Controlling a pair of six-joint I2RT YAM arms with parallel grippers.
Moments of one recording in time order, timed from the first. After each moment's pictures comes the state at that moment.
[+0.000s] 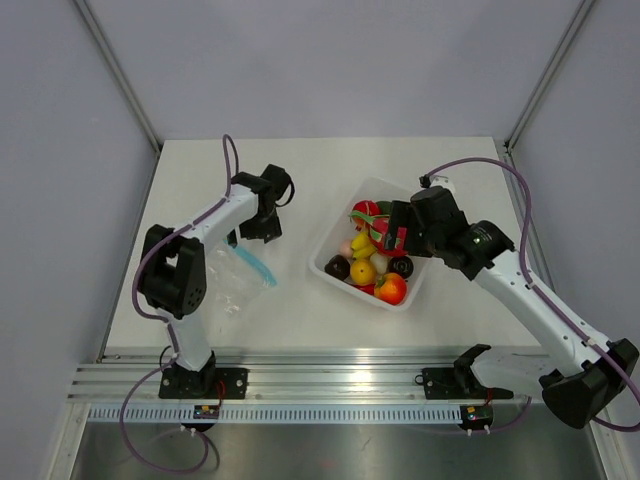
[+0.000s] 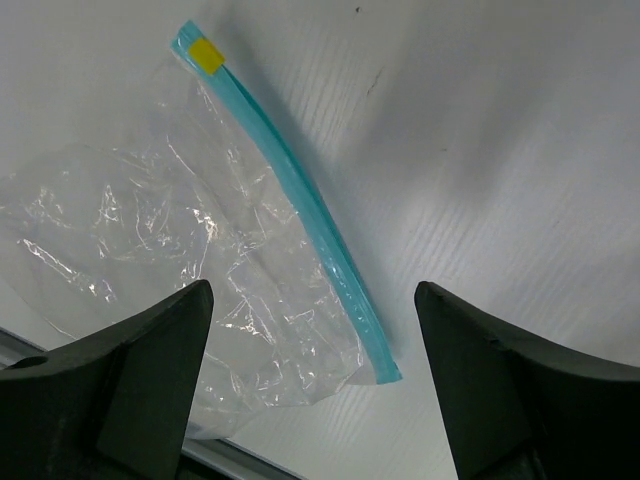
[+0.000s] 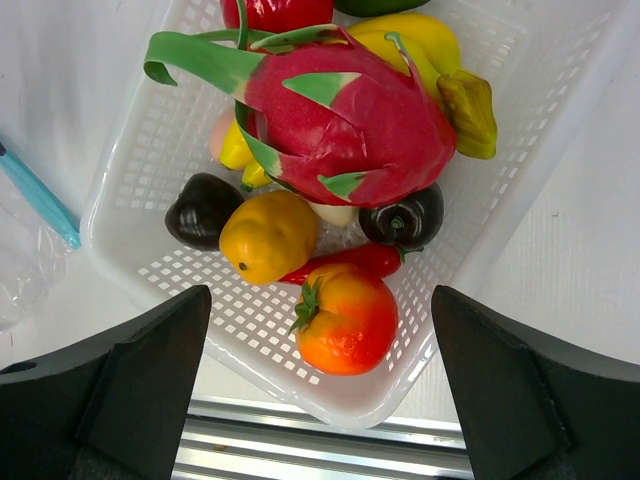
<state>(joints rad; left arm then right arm) -0.43 1.83 1.47 -1.06 -0.46 -0.70 0.59 1.15 1.18 -0.84 0.25 0.60</state>
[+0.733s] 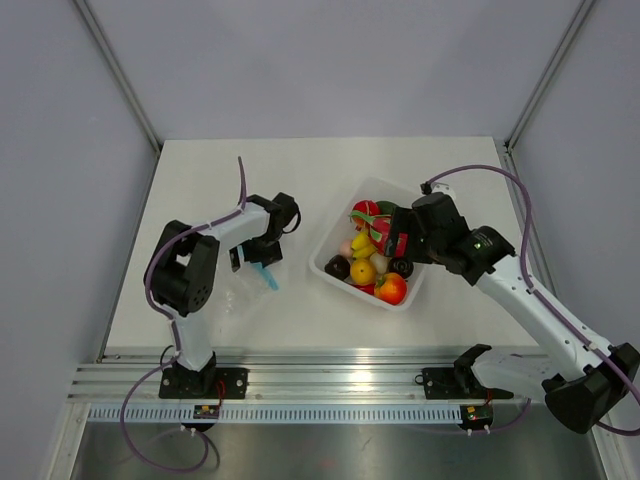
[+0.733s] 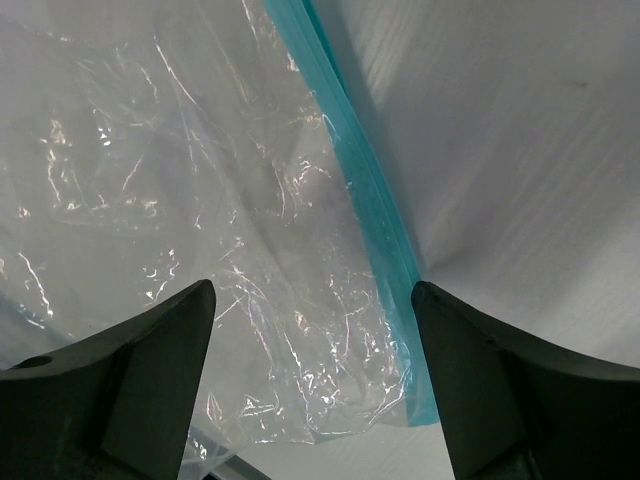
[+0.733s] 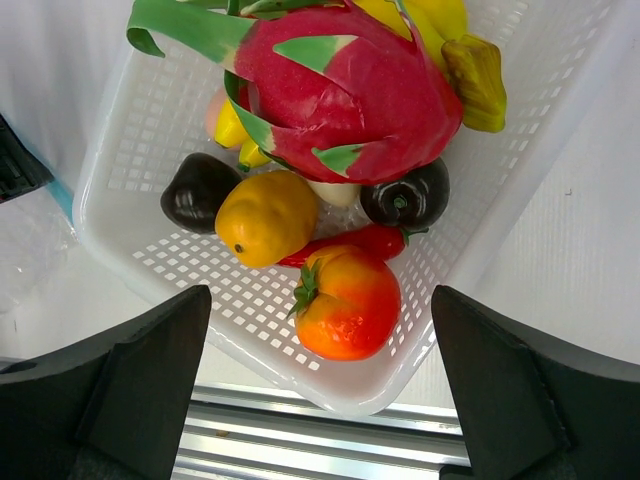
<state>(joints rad) -0.48 1.88 1.28 -1.02 -0.52 -0.83 0.59 1.12 1.13 -0.84 0.22 0.62</state>
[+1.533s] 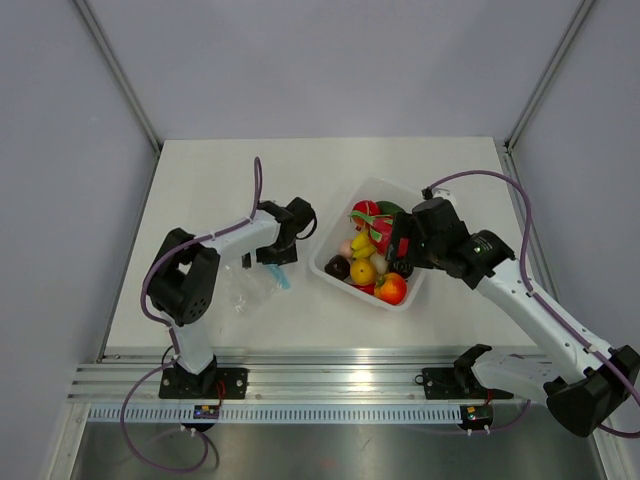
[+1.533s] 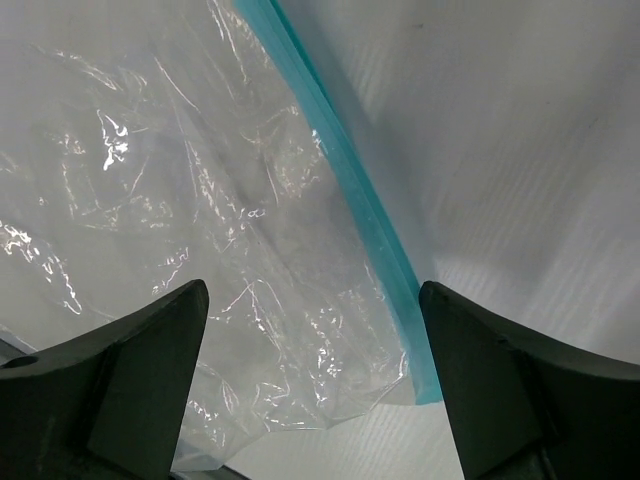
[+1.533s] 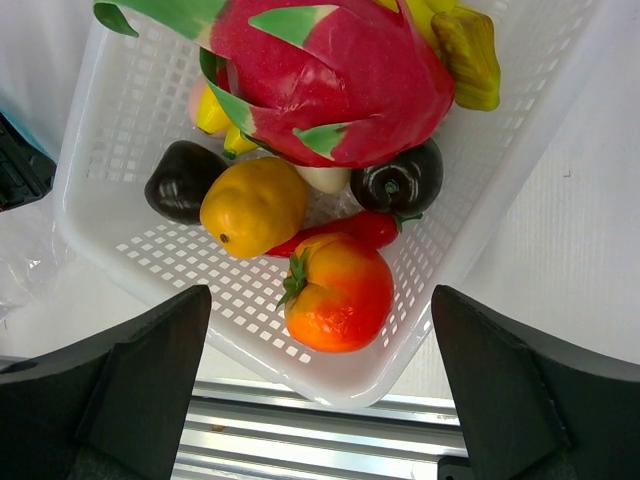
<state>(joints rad) -0.61 1.82 1.26 -0.95 -0.55 -0.82 0.59 1.10 1.09 -0.84 0.21 0.64</state>
